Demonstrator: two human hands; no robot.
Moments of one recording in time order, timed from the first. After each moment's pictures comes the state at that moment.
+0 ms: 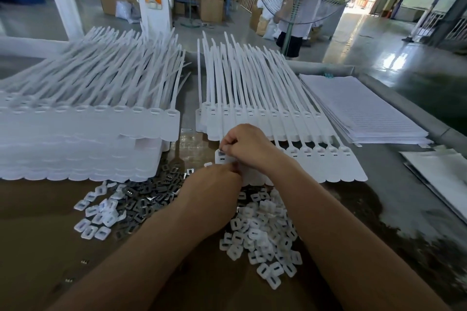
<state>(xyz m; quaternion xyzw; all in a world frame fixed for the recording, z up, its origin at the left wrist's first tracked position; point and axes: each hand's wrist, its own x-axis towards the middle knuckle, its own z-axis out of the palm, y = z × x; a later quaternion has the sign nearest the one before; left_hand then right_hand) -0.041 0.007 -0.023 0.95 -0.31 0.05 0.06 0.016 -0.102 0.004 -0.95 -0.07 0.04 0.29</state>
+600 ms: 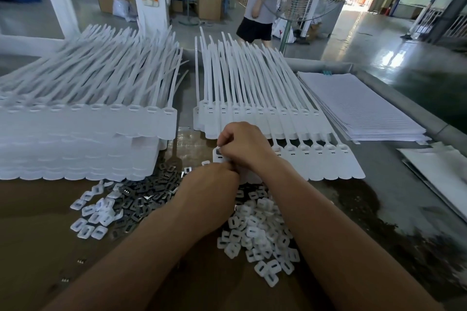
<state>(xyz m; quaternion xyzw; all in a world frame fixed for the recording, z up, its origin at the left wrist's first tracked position) -0.043 0.003 -0.023 0.95 -0.30 0.05 0.07 0.015 -0.103 -0.004 -0.95 -0.04 0.00 0.30</state>
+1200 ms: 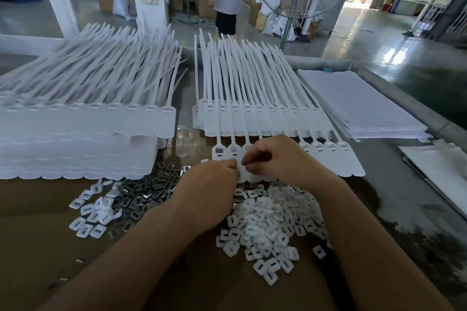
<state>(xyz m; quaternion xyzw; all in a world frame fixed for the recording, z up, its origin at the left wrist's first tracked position) -0.043 0.004 -0.018 0.94 -0.32 0.05 0.08 -0.028 -0.158 0.006 -0.92 -0.12 0.05 0.37</state>
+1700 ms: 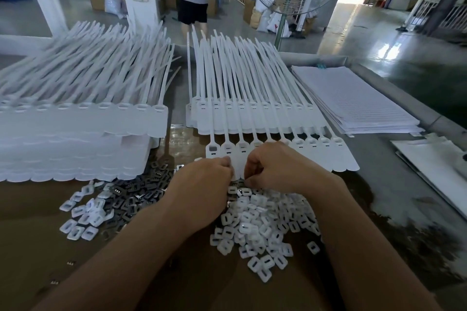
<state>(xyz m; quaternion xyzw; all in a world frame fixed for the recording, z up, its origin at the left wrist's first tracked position) -0.042 0.003 -0.017 0.94 -0.32 0.04 0.08 -0.036 -0.153 0.014 -0.97 -0.12 0.12 0.19</state>
